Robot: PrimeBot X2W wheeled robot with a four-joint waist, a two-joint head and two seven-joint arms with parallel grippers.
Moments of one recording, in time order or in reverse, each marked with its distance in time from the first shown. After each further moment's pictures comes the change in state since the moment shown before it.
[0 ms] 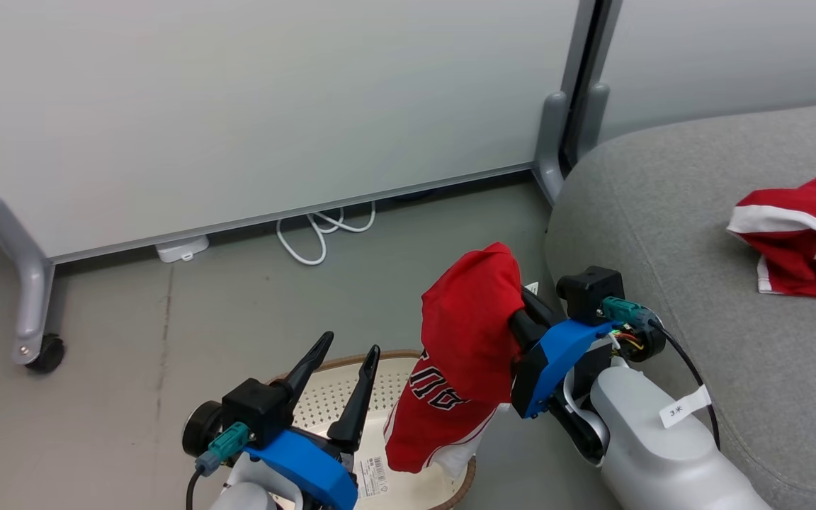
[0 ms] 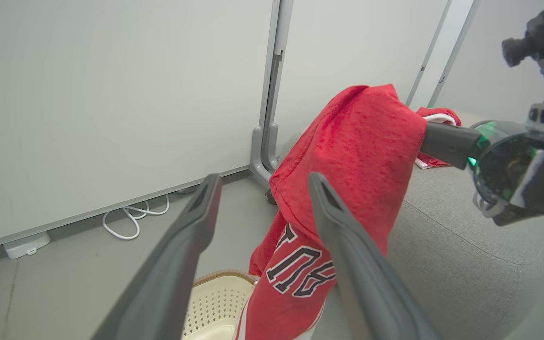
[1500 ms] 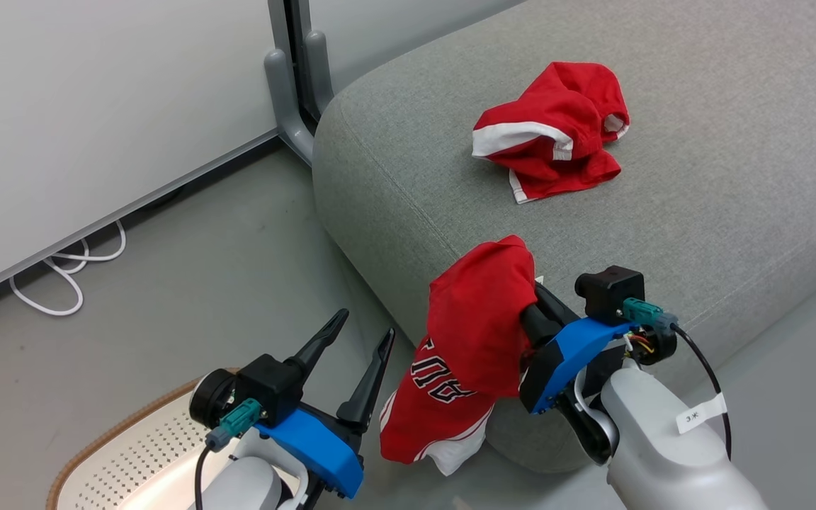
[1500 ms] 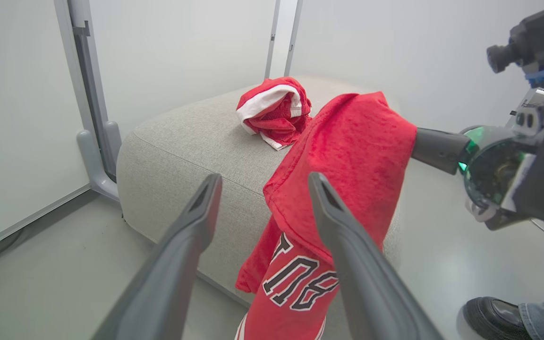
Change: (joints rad) left arm -0.083 0.032 -0.082 0.002 -0.015 -0.004 0.000; right arm 0.042 0.000 -0.087 -0.064 -0.029 0.000 0.000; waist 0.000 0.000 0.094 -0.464
